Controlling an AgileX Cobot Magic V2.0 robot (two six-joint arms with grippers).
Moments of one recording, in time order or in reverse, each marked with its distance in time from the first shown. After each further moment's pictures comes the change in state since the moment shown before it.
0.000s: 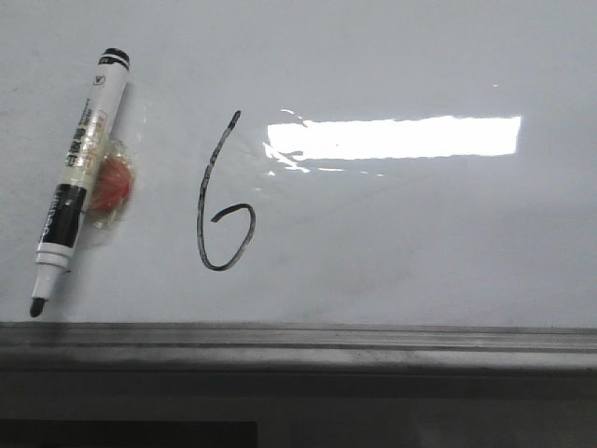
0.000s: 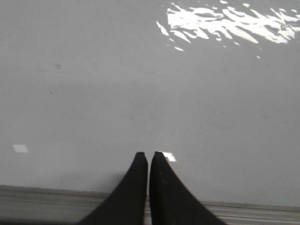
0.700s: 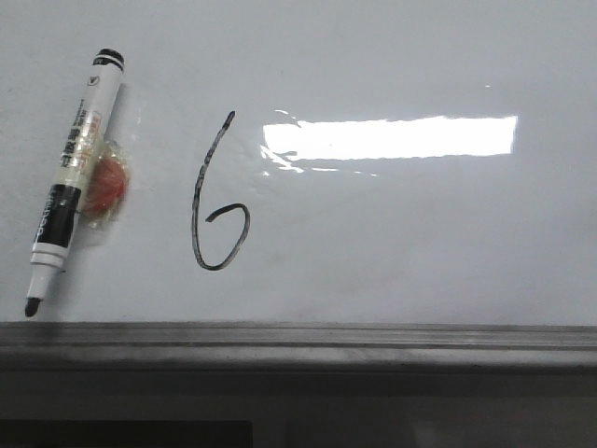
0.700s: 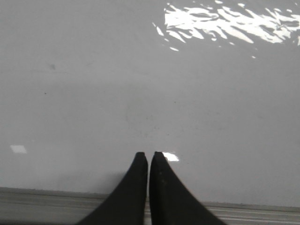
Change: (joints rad) left arm 0.000 0.000 0.000 0.000 0.000 0.000; right arm -0.701 0.058 0.086 -0.068 -0.155 0.000
